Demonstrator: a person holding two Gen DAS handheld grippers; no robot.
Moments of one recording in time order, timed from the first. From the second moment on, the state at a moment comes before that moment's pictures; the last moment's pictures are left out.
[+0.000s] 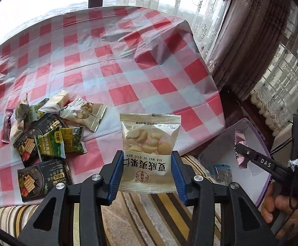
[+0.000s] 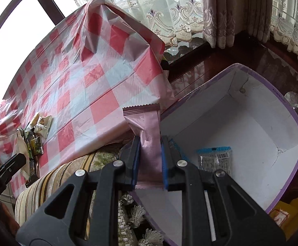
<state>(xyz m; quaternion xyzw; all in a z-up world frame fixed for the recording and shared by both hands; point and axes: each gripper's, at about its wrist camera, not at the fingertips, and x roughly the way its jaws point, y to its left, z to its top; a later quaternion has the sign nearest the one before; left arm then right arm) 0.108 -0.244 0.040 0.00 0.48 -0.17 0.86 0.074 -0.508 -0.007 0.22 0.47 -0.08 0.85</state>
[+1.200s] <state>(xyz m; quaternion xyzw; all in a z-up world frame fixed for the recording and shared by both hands) 0.091 -0.284 0.024 -0.04 0.53 -0.24 0.81 0.066 -0.501 -0.011 0.21 0.50 -0.05 0.84</state>
